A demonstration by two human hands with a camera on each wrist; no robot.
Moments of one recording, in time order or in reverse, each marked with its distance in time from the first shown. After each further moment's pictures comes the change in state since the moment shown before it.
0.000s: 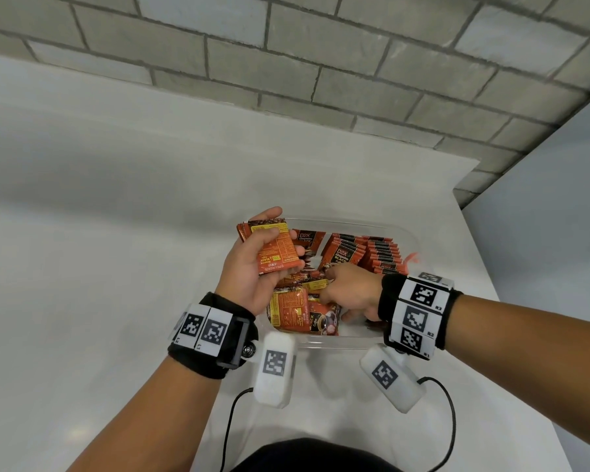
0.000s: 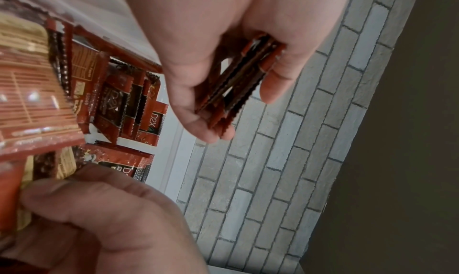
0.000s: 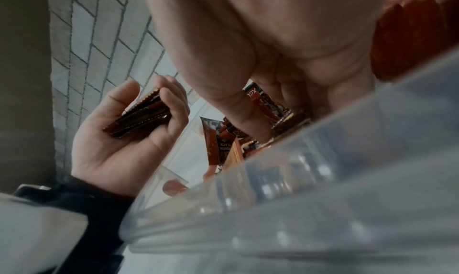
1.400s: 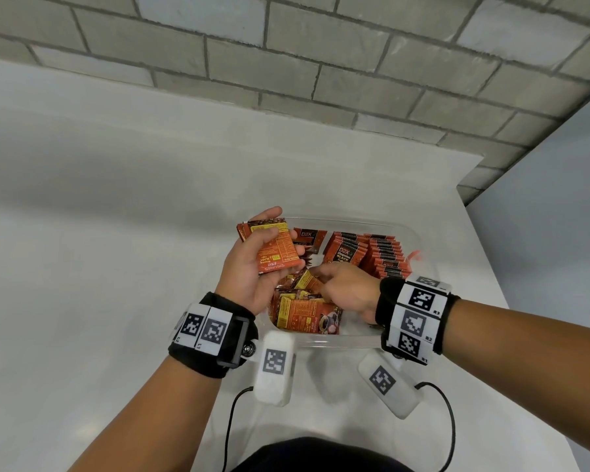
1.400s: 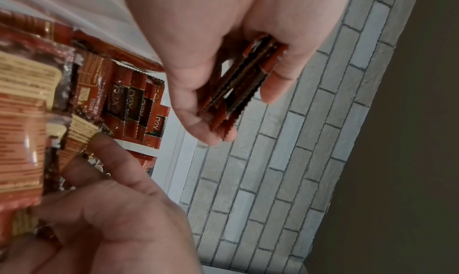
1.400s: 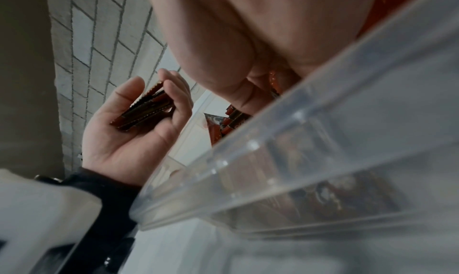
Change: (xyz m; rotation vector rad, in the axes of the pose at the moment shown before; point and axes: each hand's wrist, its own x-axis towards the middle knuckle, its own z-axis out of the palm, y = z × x) left_hand 0.000 0.000 -0.001 -0.009 -0.002 -0.015; right_hand -0.010 -0.003 0.008 0.065 0.004 -0.149
